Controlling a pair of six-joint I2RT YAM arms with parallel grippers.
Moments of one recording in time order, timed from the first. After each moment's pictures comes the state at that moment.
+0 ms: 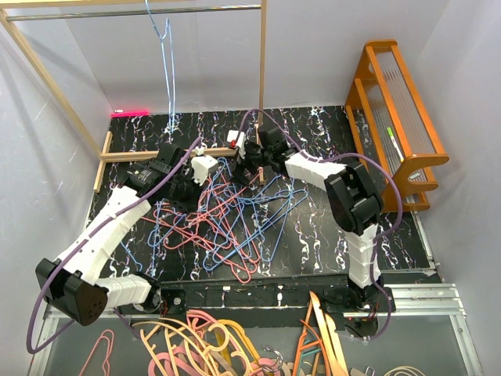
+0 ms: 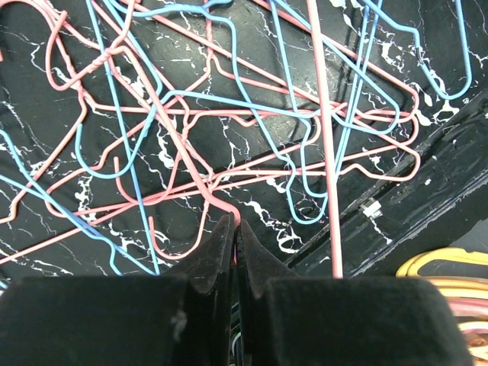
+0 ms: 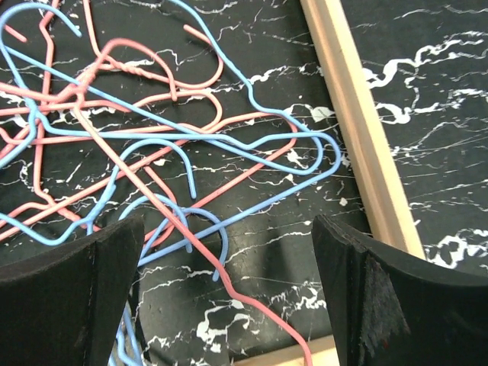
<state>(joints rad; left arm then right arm) -0.48 1.23 1.22 -1.08 0.21 0.19 0.54 2.02 1.45 0.02 -0.68 -0.52</state>
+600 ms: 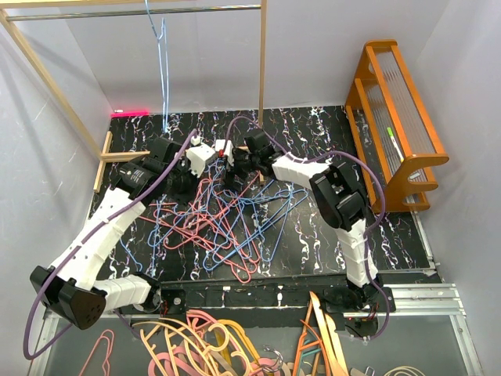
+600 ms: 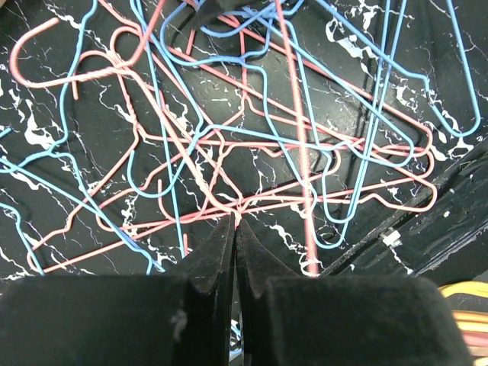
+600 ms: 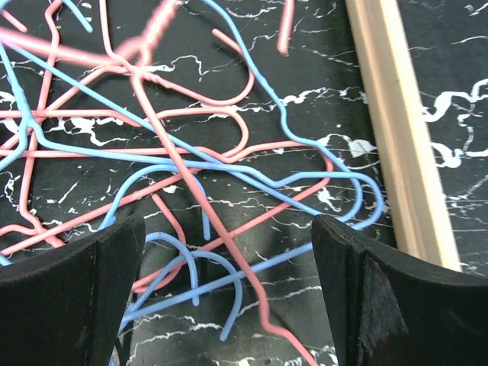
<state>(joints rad) -0.48 1.19 1.27 -1.03 0.14 0.21 0.60 2.16 1.56 0.01 -0.70 -0.58</state>
